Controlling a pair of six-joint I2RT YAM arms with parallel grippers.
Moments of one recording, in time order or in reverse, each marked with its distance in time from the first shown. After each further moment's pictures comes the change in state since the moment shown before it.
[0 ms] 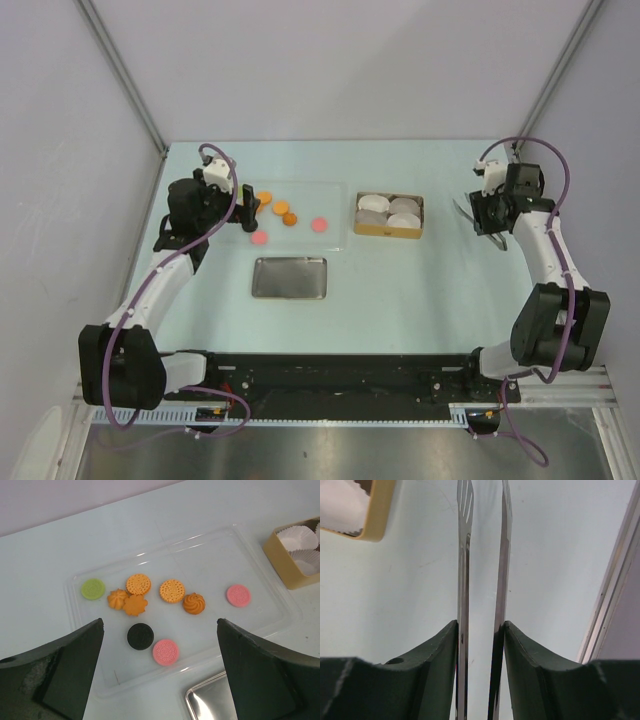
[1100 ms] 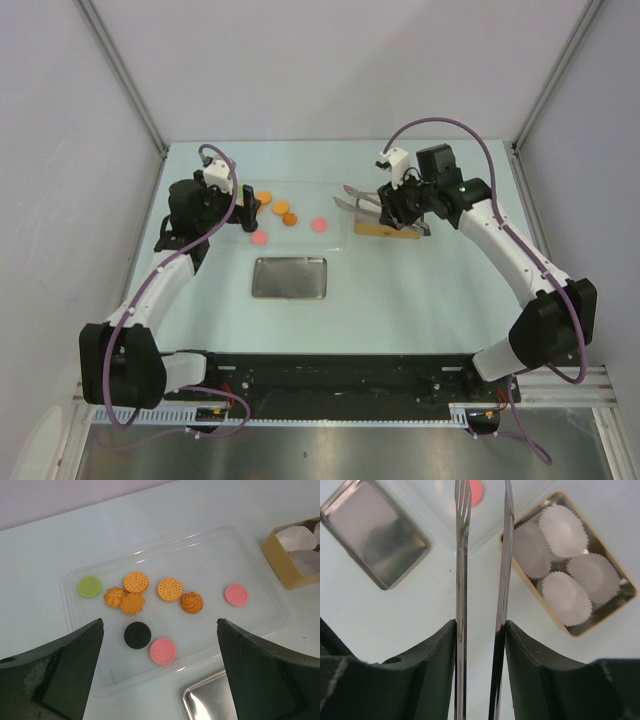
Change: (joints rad) left arm 0.000 0.004 -0.010 0.008 0.001 -0.019; right arm 0.539 0.022 0.235 -0.090 -0.225 0.110
